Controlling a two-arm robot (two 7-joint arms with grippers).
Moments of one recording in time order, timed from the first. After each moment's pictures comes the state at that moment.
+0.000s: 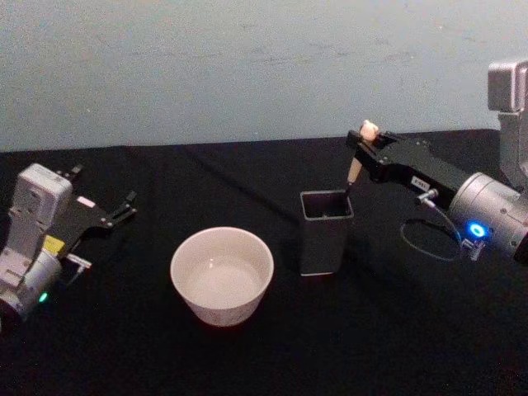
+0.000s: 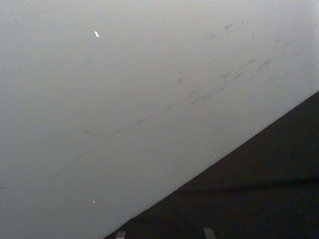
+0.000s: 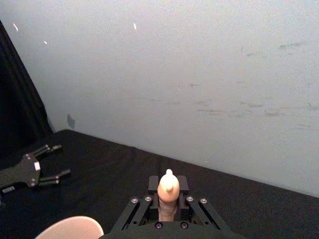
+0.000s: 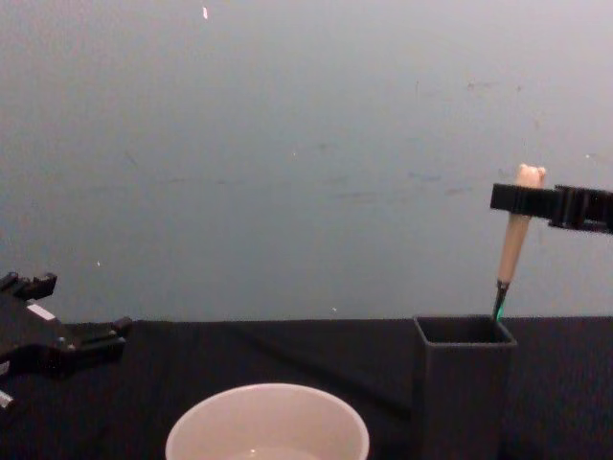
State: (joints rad) left arm -0.20 0.60 0.45 -1.41 -0.25 -0.12 0.03; right arm 0.22 0.45 -0.26 -1.64 0.61 0.27 0.35
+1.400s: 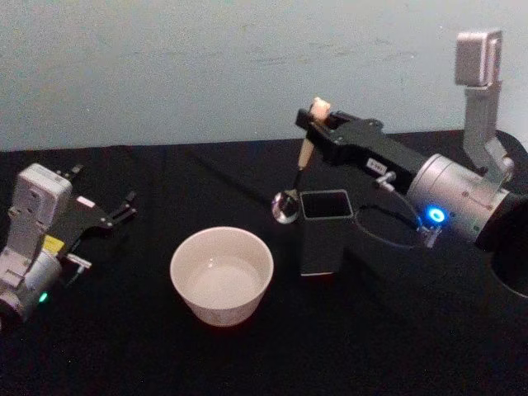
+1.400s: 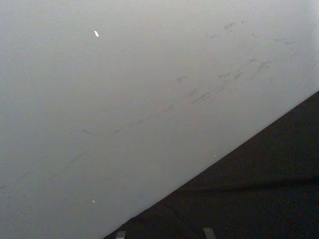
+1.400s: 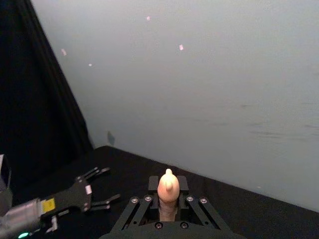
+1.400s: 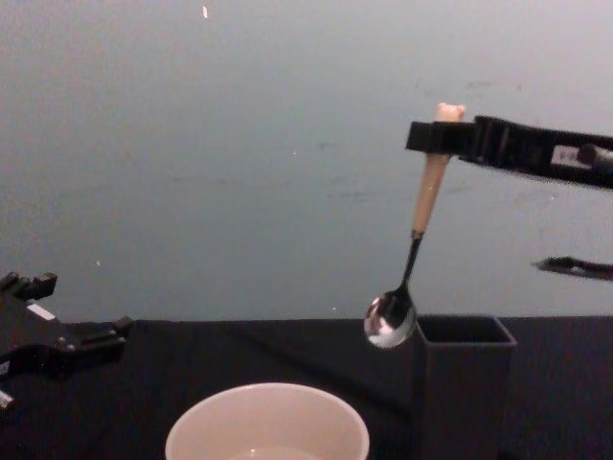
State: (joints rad) left arm -0.20 0.60 0.45 -1.41 -0.25 -0.12 0.03; right arm 0.30 0.45 -0.38 -1.69 0.74 0.27 0.32
